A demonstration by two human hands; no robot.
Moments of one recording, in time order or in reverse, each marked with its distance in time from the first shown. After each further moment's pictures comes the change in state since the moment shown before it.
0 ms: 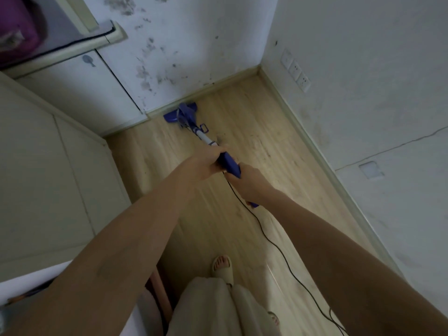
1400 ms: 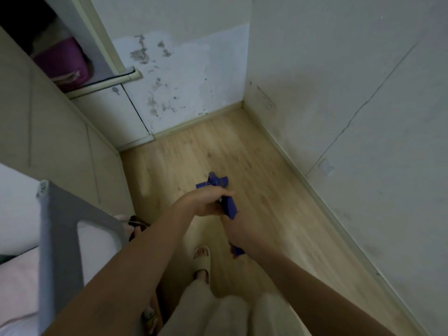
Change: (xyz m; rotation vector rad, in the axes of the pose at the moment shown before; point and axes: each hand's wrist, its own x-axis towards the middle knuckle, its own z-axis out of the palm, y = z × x) left_hand -0.232 -0.232 0.114 0.332 -0.081 -0.079; right_hand -0.343 0.154 0.052 0.311 0.041 0.059
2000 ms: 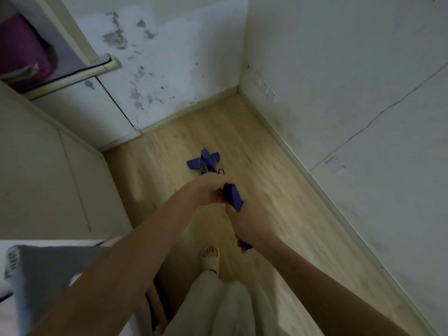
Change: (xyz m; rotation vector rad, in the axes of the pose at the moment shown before) left_hand 0.098 0.110 -0.085 0.030 -0.017 0.011; right_hand 0.111 -0.108 -0.015 -0.042 -0.013 0.061
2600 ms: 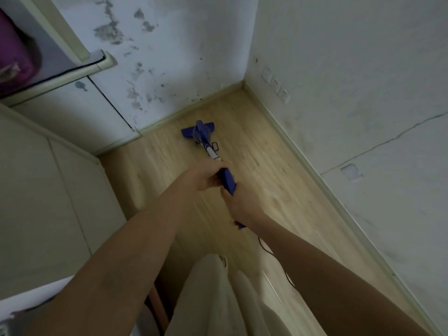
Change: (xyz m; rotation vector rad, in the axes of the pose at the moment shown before) left_hand 0.085 0.090 -0.095 -0.081 0.001 0.035; right_hand 0.147 -0.088 0.013 -0.024 0.065 -0.013
